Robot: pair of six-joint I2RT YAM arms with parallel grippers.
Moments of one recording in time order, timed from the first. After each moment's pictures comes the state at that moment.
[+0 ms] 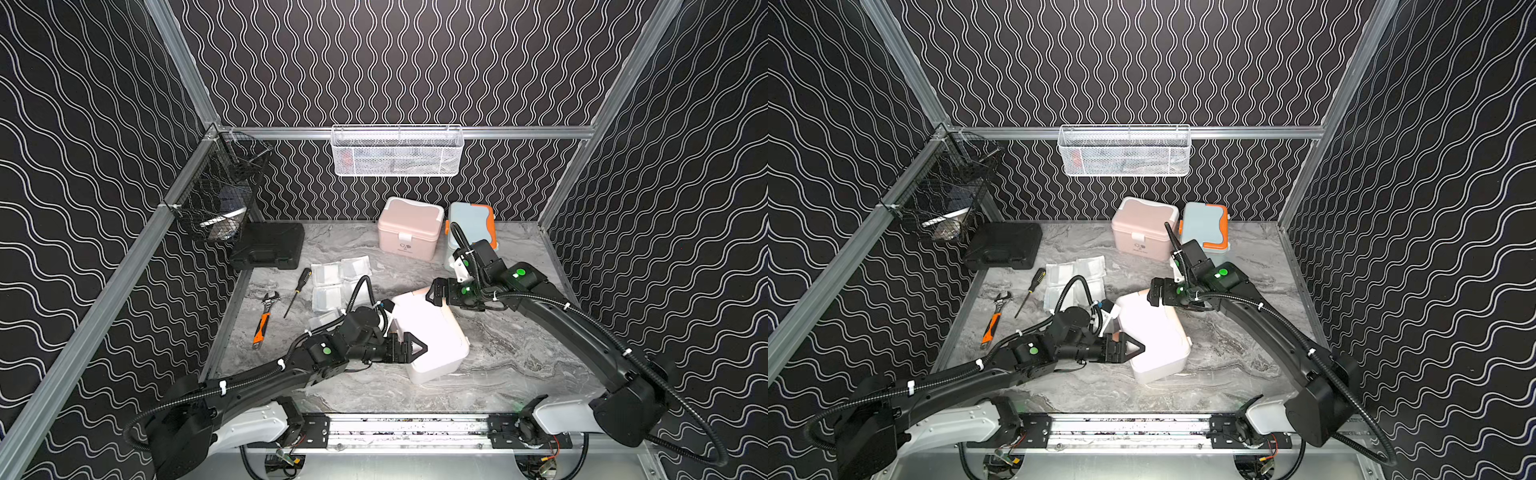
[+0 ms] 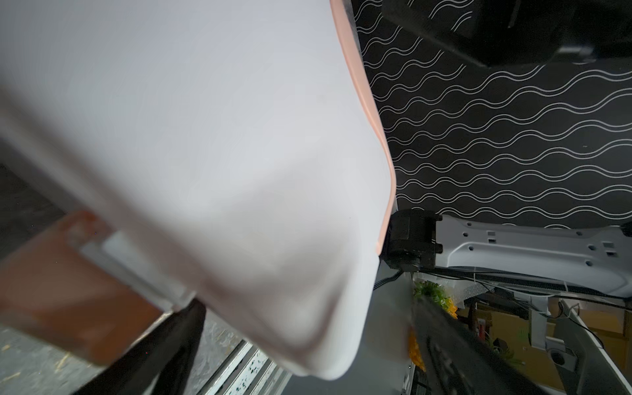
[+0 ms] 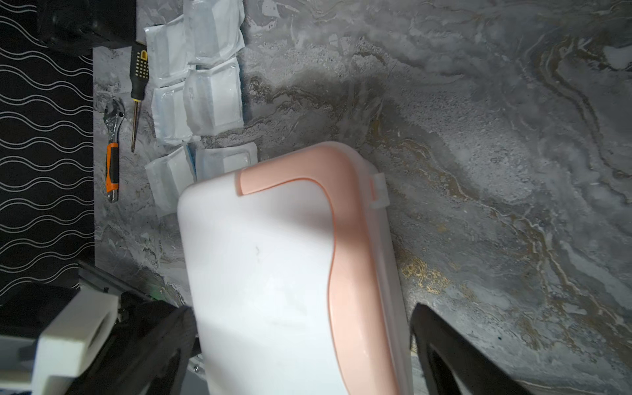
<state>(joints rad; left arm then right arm) -0.84 1.09 0.61 -0.06 0.38 -0.94 0.60 1.37 1.31 -0.94 -0.15 0.57</state>
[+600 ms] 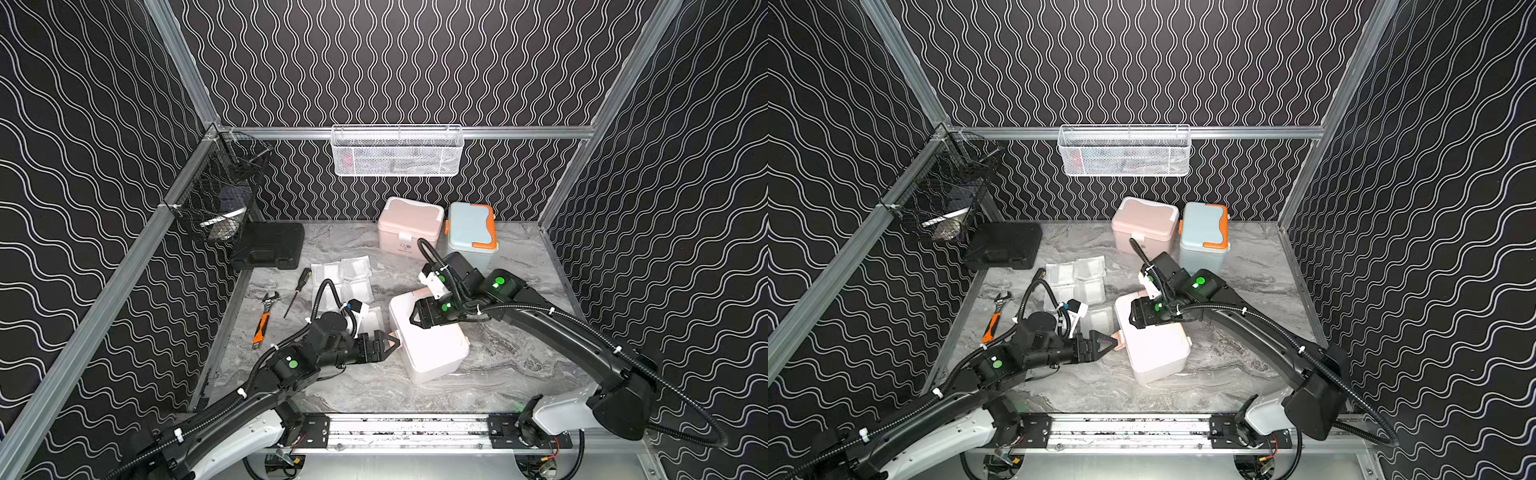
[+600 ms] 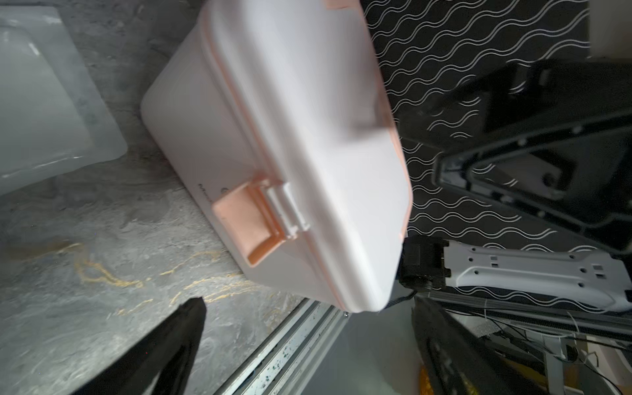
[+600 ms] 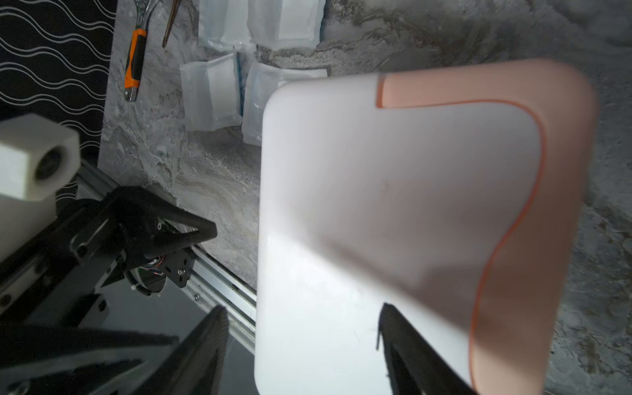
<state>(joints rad) -0.67 0.80 0.48 -0.23 0.37 -0.92 0.81 1.44 1.35 -0.98 -0.19 0.50</state>
